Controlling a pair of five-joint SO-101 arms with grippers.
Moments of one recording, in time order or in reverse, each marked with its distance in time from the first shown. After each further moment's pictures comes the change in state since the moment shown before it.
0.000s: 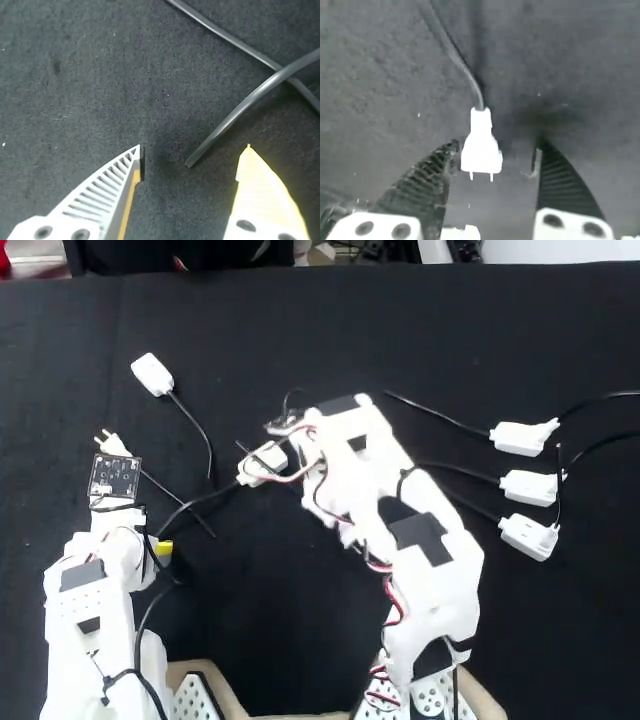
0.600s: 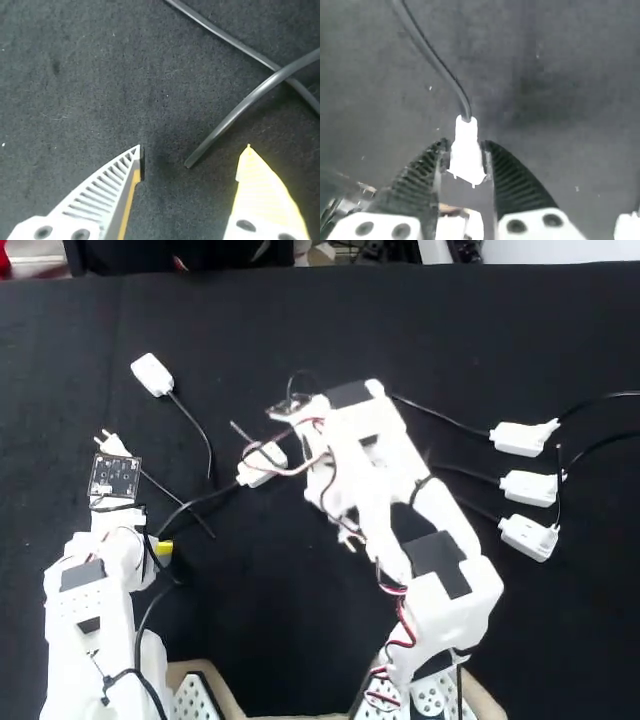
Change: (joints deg) left arm 0.0 0.0 0.0 0.0 0.0; right arm -0.3 -9.3 6.4 -0.4 -1.0
